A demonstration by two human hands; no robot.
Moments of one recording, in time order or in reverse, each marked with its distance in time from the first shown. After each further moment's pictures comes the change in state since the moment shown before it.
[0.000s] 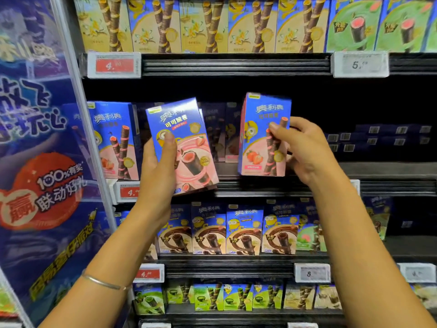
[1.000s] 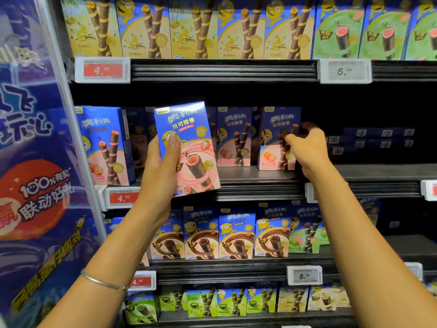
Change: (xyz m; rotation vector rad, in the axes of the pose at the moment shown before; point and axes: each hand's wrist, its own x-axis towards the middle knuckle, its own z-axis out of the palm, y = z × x) left_hand 0.007 -0.001 0.014 0.019 -0.085 0.012; right_hand 0.072 0.044 -0.055 -0.406 0.318 -0.099
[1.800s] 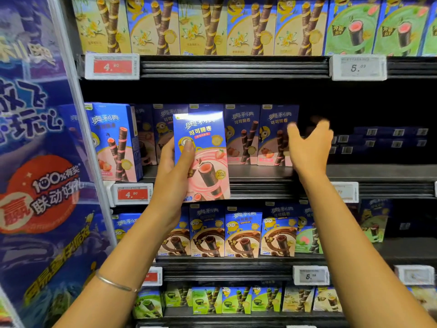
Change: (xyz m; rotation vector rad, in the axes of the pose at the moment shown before) left_hand -0.008 -0.009 0.002 -0.004 -0.035 -0.028; right_hand -0.035 -0.017 0.017 -0.220 0.204 -0.120
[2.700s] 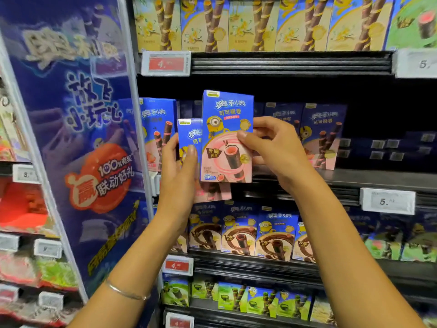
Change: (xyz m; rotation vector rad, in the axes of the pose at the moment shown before) left_hand -0.009 -0.002 -0.055 0.115 0.205 0.190; right_hand -0.095 -0.101 0.036 0.490 -0.737 -0.041
